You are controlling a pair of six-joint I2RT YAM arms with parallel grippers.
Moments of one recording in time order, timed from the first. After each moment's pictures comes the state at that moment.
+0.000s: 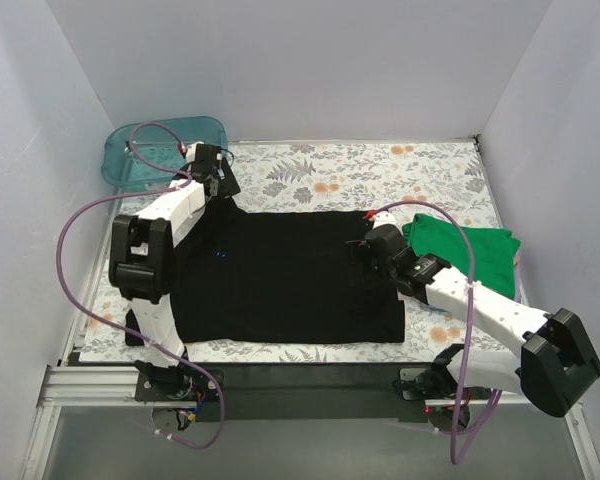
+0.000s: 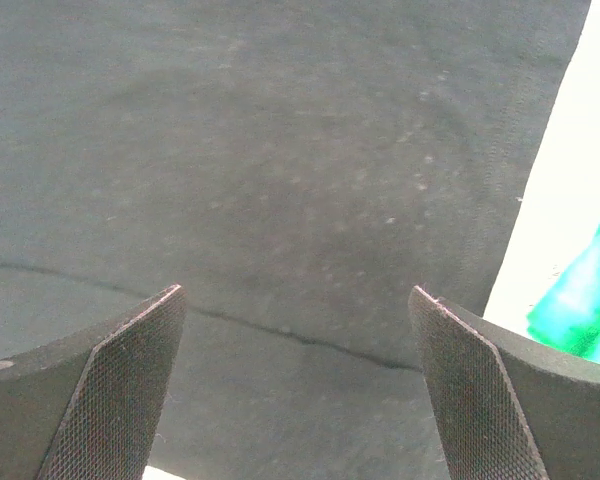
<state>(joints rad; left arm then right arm) -0.19 1.90 1.42 -0.37 -0.31 -0.55 0.72 1.17 0.72 -0.38 0.20 0.44</state>
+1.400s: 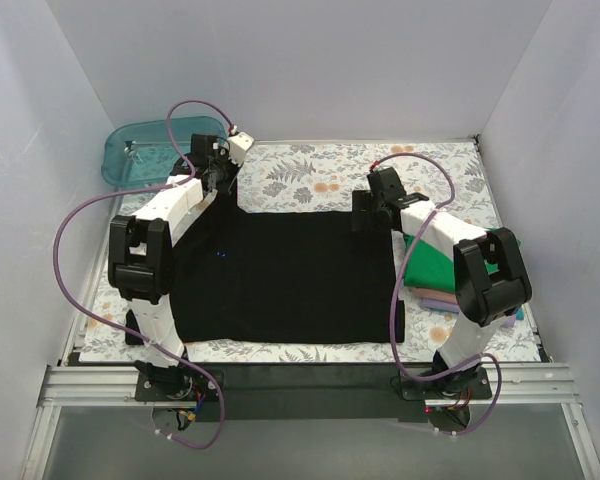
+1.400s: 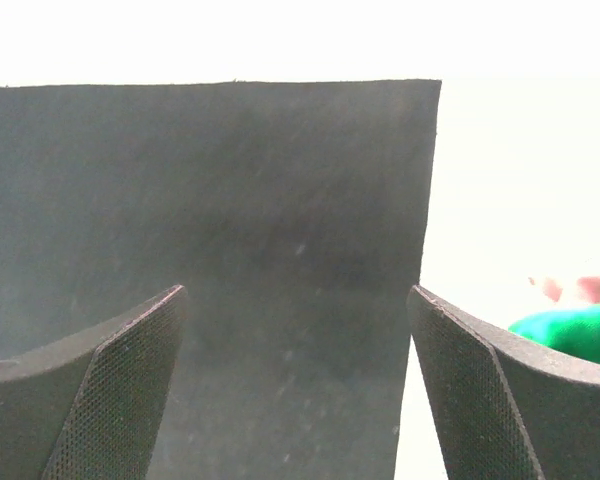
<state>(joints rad) -0.17 1.93 1.48 -0.25 0.17 0.45 0.42 1.73 1.16 -0.36 0.17 0.31</state>
